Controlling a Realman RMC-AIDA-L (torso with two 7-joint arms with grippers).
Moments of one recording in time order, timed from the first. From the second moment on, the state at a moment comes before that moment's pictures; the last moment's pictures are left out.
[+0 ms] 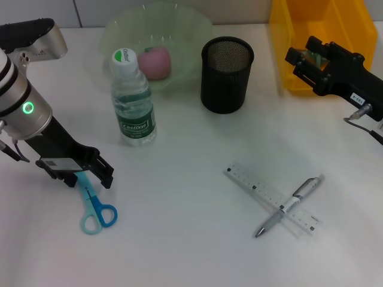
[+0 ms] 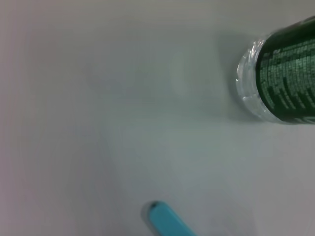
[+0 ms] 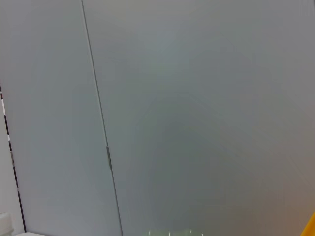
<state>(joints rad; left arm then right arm) -0.87 -2.07 0.96 0.82 2.88 1.64 -2.88 0.48 2.08 -0.82 -0.31 -1.26 -1.26 0.87</state>
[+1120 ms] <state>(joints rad) -0.87 -2.04 0.96 0.87 2.89 1.70 -2.88 0.49 2.08 -0.82 -0.30 -1.26 -1.24 0.87</state>
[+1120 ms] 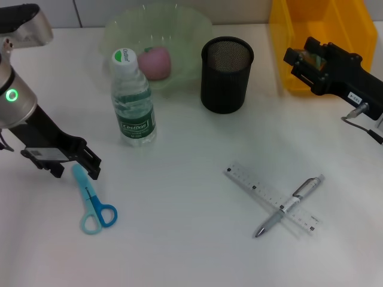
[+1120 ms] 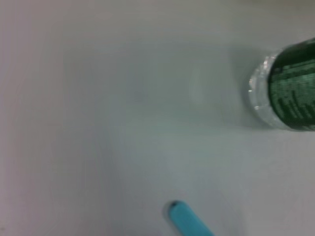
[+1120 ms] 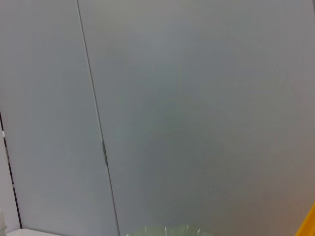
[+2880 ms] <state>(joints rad) -0.89 -2.06 0.97 0.76 2.89 1.61 -2.88 0.50 2.08 -0.82 -0.29 -1.26 -1.24 0.86</state>
